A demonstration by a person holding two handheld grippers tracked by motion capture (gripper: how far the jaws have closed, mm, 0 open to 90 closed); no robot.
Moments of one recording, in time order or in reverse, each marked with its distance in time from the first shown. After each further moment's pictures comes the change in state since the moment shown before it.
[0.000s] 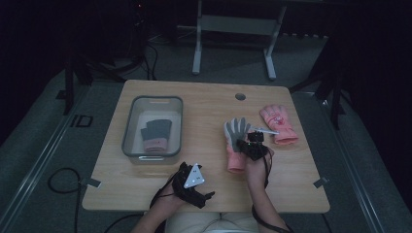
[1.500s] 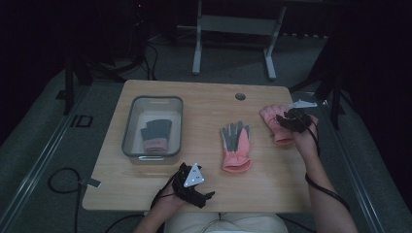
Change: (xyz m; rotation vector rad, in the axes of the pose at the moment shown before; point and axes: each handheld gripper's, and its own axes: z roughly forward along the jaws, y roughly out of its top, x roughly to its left) left arm 0.000 -0.004 0.003 -0.004 0.004 -0.030; right arm -0.155 0.101 -0.010 -0.071 -0.142 -0.445
